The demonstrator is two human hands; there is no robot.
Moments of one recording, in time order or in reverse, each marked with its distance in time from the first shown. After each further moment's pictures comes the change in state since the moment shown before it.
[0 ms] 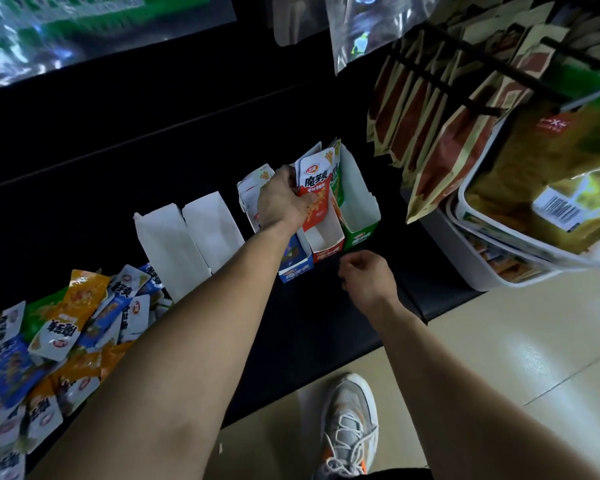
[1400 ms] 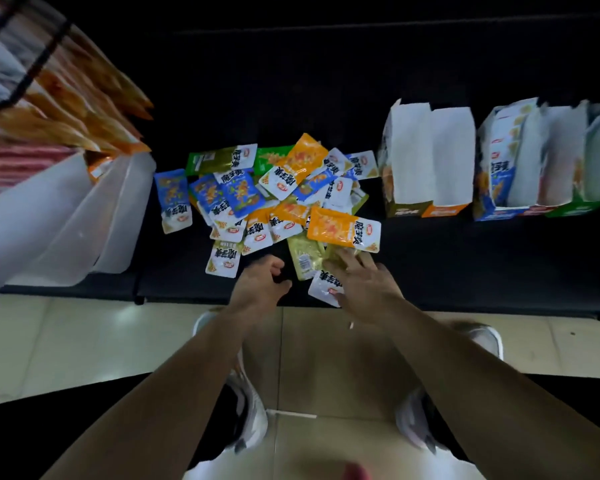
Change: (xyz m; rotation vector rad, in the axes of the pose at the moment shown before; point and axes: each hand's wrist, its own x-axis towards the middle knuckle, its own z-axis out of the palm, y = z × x) left_hand -0.296 -0.311 -0.266 0.167 -0.169 -0.534; right_hand -0.190 0.028 0.247 -1.278 -0.692 -0.904
